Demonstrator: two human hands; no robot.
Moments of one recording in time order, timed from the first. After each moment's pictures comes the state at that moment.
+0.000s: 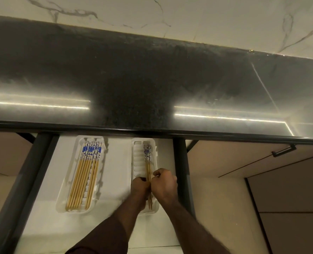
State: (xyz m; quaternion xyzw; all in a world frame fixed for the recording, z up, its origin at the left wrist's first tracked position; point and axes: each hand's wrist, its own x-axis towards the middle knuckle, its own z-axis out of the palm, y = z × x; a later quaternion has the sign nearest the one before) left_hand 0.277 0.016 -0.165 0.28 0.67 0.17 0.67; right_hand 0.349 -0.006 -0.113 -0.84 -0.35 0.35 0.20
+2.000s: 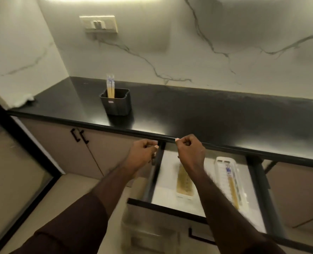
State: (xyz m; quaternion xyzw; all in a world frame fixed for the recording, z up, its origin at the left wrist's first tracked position) left_hand -0.086 -0.029 0.116 0.49 0.62 0.38 0.48; right_hand 0.068 -0.022 0.093 -0.69 -0.45 0.29 0.49
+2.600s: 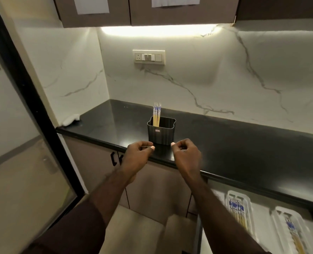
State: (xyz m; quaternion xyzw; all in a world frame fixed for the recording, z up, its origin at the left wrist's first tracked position) left_hand -0.300 0.043 0.167 0.49 0.61 0.47 0.41; right_hand -0.146 0.070 0.148 -0.61 -0.54 0.29 0.50
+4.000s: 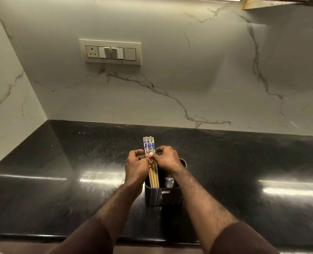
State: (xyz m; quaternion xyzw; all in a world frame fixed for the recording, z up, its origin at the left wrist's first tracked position) left_hand -0.371 0.440 0.106 0.41 0.56 0.47 0.55; right_hand -0.255 0.457 0.115 -0.72 -0.54 0.32 0.29
